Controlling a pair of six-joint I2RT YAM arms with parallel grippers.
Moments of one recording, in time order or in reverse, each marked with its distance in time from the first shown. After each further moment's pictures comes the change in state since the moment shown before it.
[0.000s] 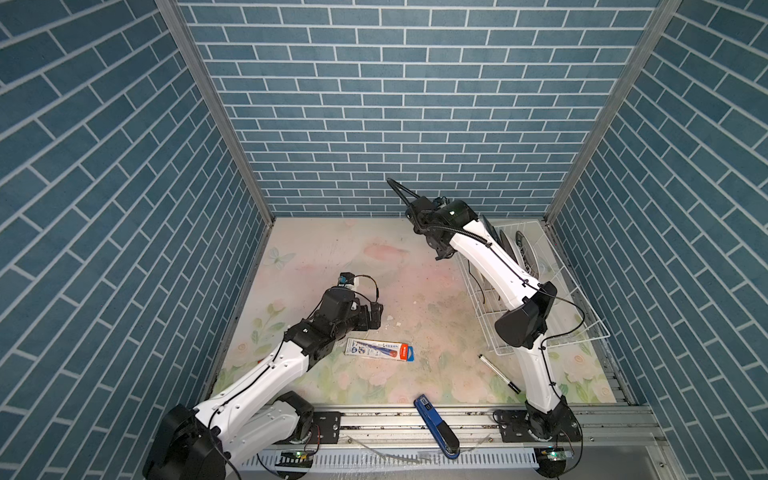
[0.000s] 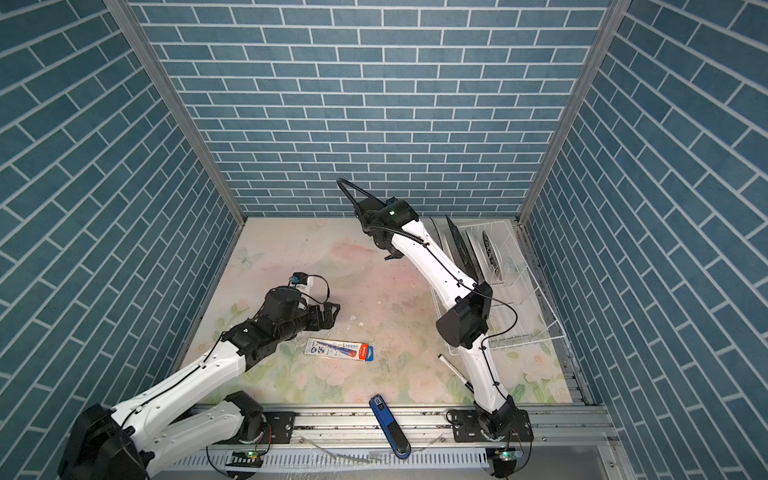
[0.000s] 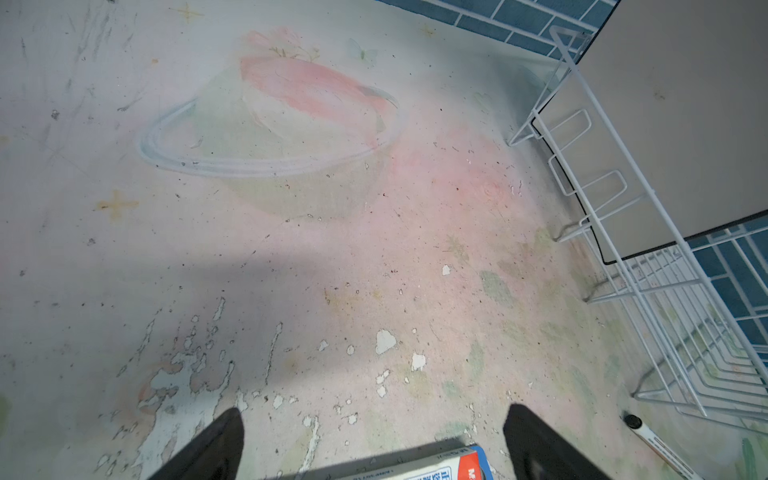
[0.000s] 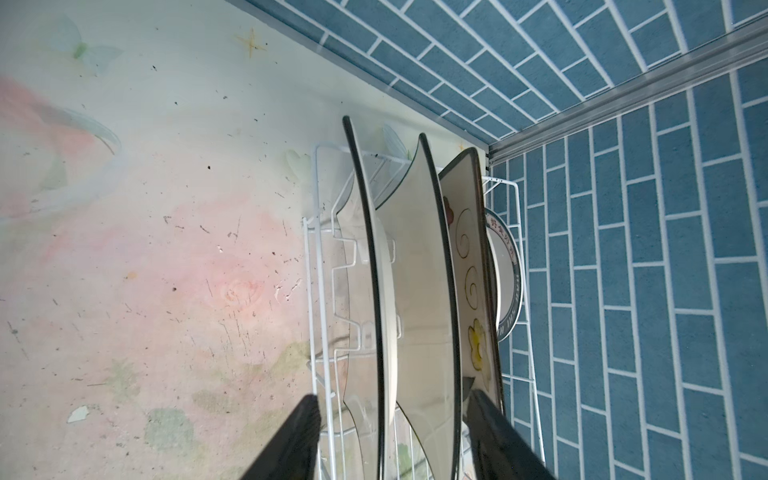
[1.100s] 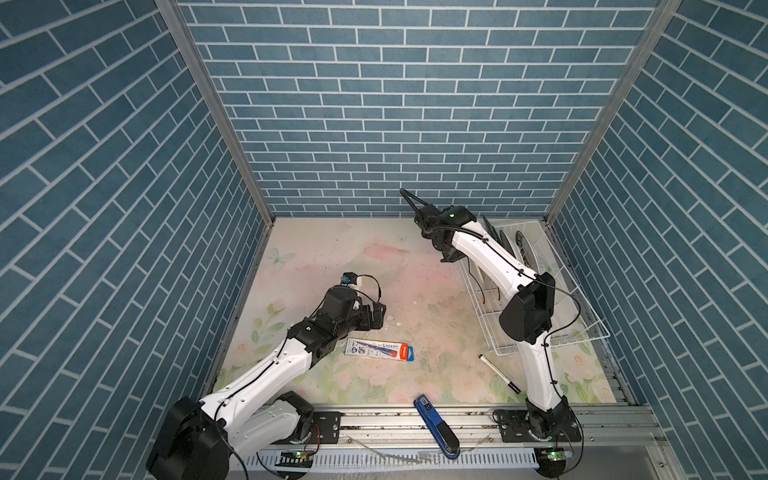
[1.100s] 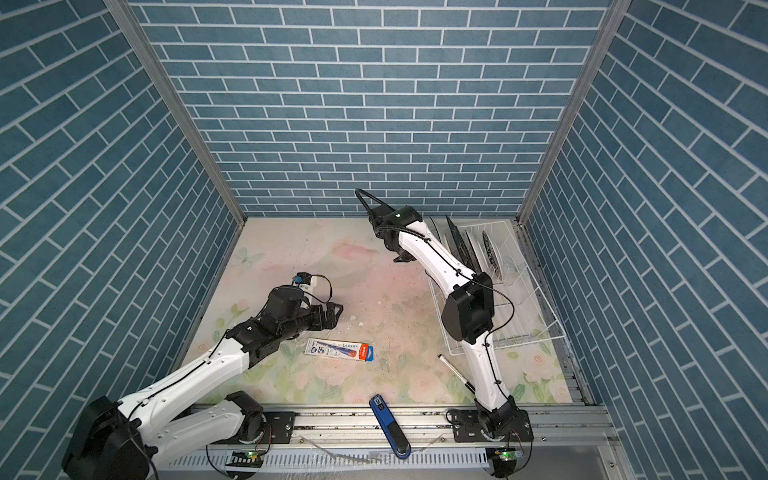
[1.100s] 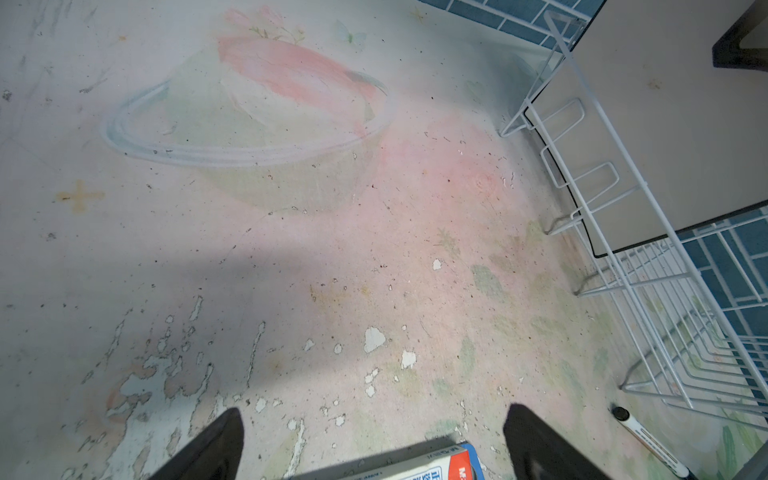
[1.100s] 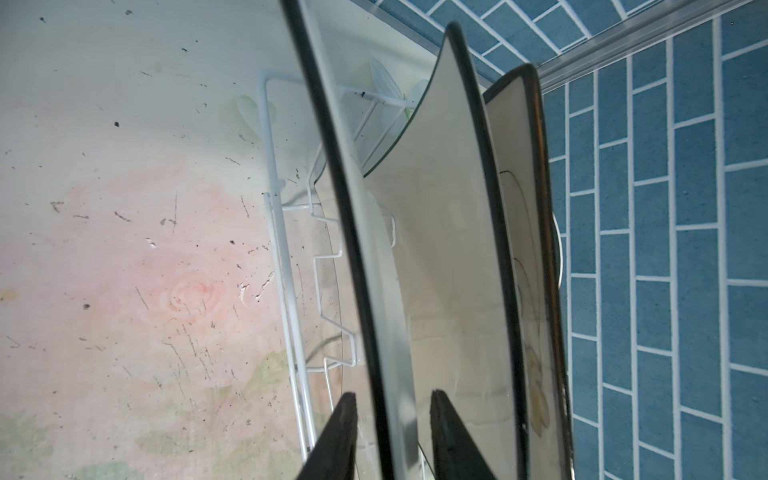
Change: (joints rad) left arm 0.000 0.041 0.000 0.028 0.034 -0.004; right arm -0.089 0.002 -0.208 0.114 -0.027 0.039
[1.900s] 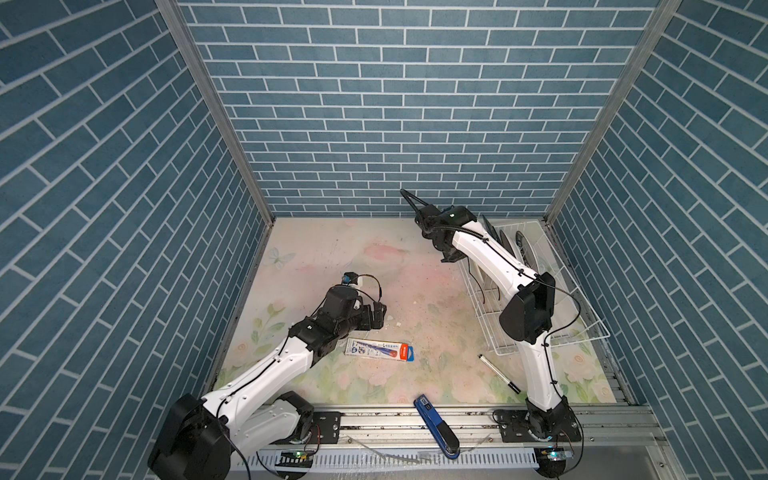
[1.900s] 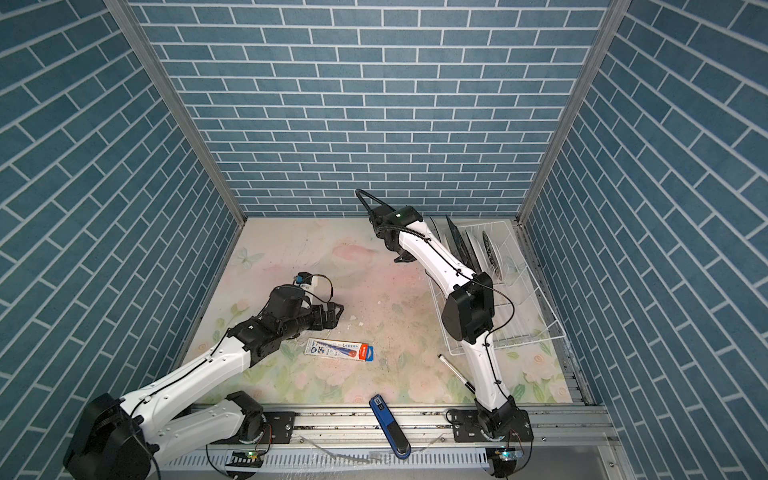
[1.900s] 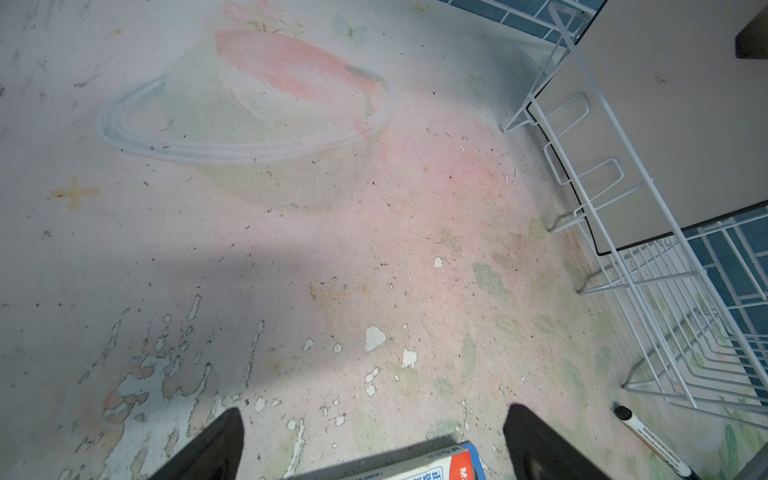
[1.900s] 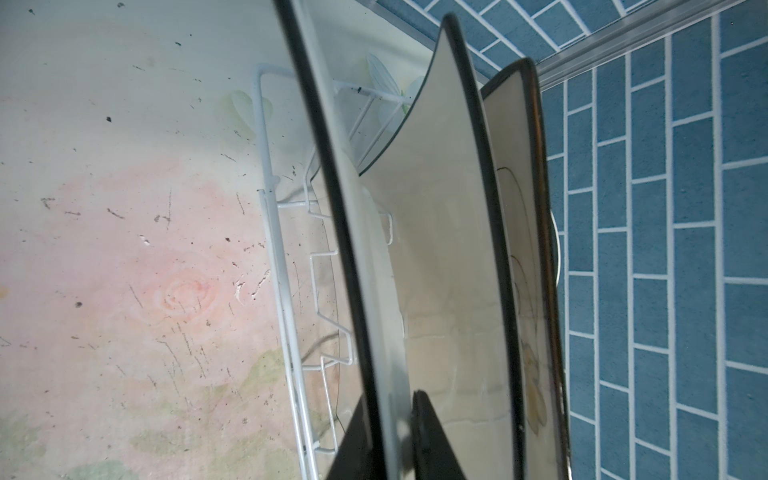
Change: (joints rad) left arm 0.000 0.012 0.007 -0.002 0.003 0.001; right arm -0.006 0.000 0.000 -0.009 0.002 0.000
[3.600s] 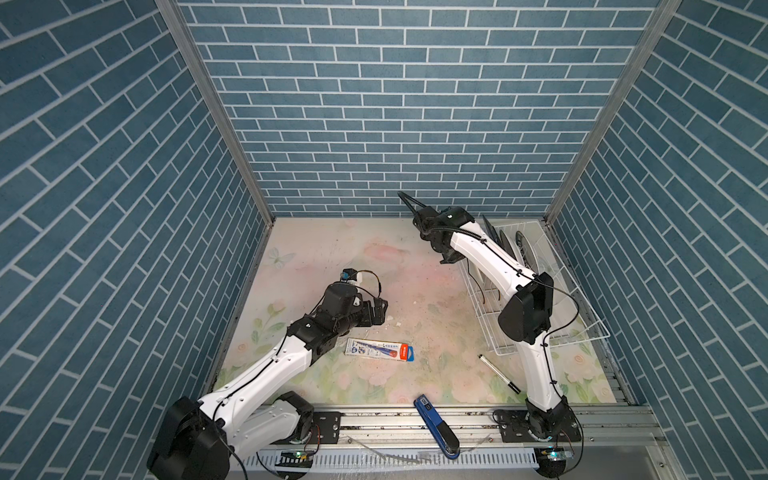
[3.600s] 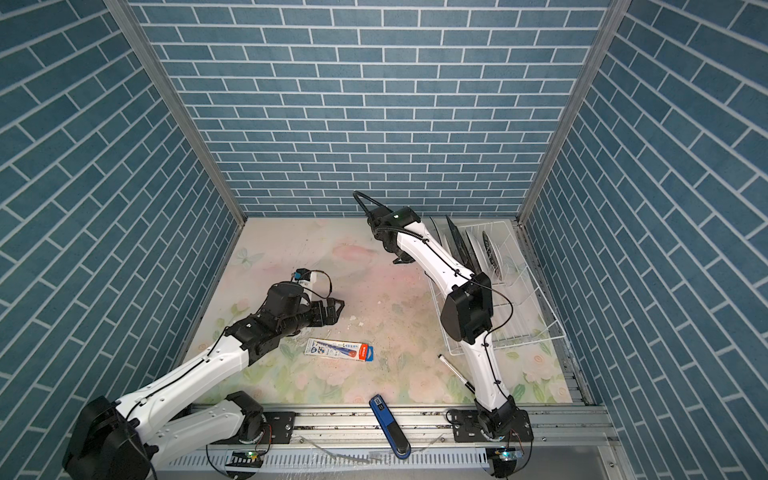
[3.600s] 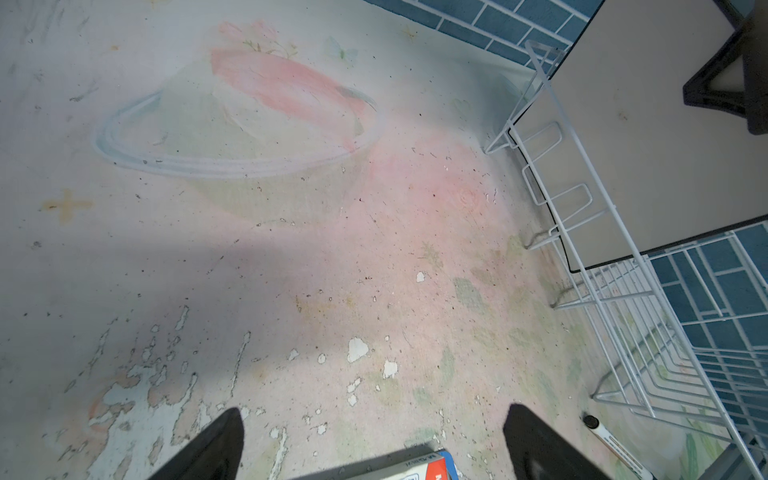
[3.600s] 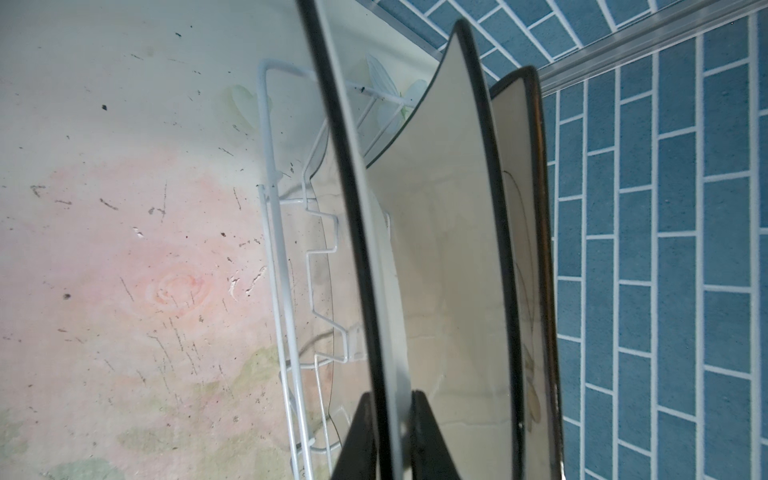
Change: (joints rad) left arm 0.000 -0.003 0.034 -0.007 0.017 -0.041; right arm 0.018 0.004 0.002 -0.008 0.027 -0.023
